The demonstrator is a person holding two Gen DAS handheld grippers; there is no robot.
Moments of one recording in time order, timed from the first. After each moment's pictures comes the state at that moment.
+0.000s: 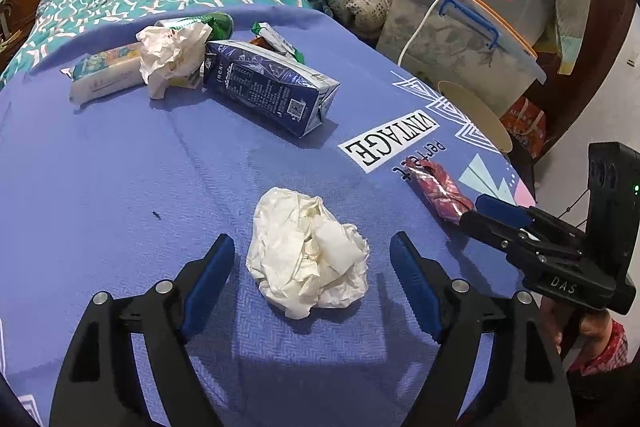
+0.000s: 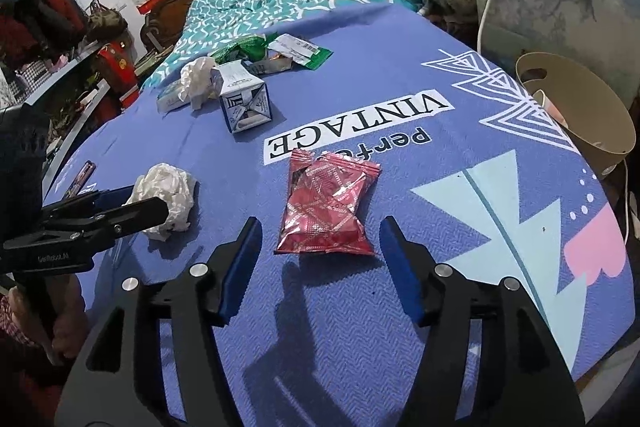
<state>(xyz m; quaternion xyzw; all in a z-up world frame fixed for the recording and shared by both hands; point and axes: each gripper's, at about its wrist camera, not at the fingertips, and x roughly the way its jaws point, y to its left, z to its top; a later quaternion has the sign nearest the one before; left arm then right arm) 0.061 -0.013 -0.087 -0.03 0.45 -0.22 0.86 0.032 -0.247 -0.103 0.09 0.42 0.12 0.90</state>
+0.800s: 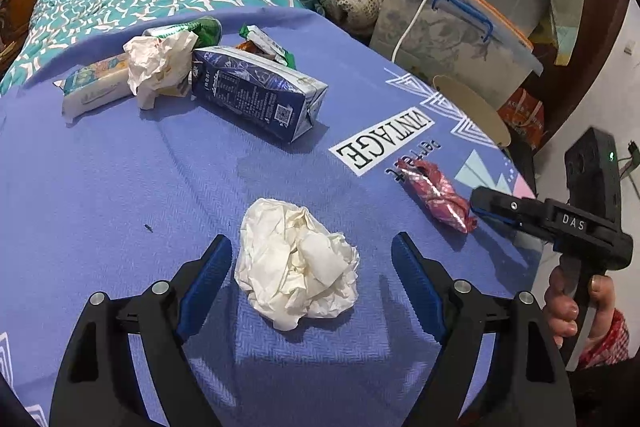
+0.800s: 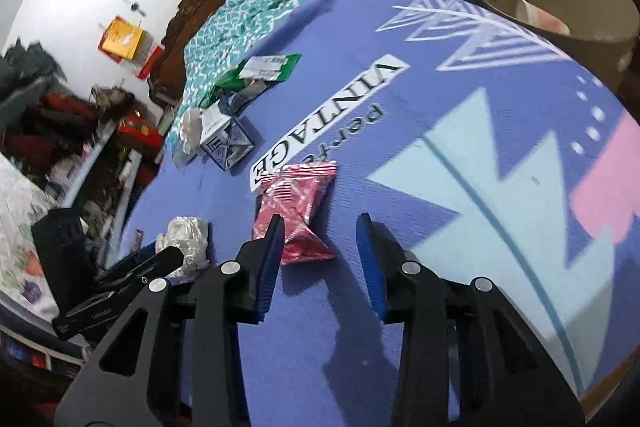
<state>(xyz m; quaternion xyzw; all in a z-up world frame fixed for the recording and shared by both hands) 0.064 -0.025 -0.085 -0.01 0.45 -0.23 0.86 0.046 -0.298 -0.122 0.26 0.43 0.14 0.85</state>
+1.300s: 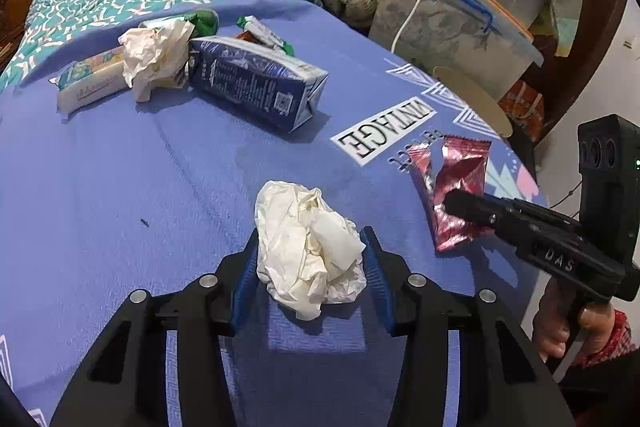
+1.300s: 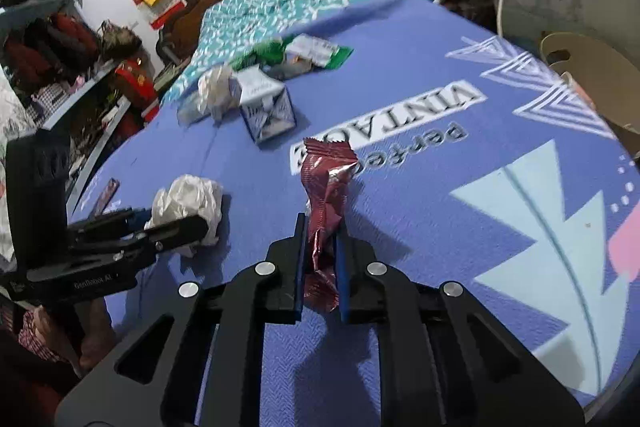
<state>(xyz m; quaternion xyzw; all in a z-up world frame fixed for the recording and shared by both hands) 0.065 -0.023 -0.089 -0.01 0.46 -0.24 0.86 0.042 -0.249 -0.103 0.15 0.41 0.15 0.89</state>
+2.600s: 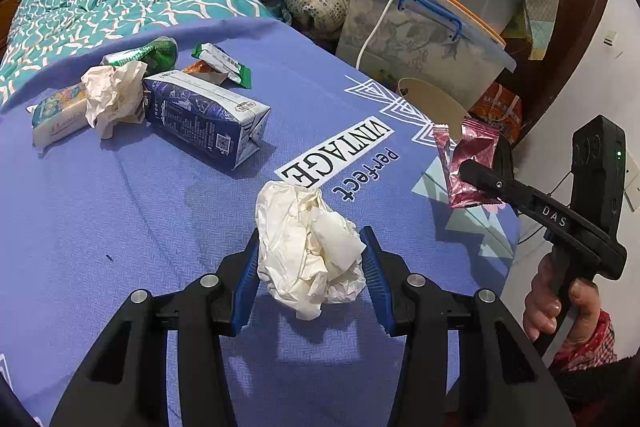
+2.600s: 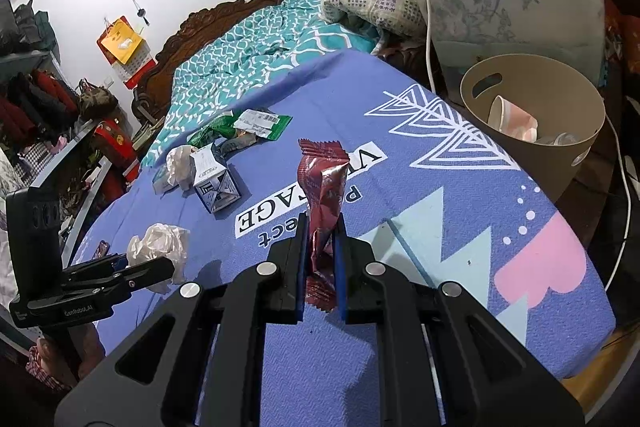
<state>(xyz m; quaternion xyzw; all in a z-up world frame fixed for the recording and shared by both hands) 0.065 -0.055 -0.064 -0.01 0.44 -0.27 0.86 0.025 -0.320 -0.077 0.20 0.35 0.08 0.91</state>
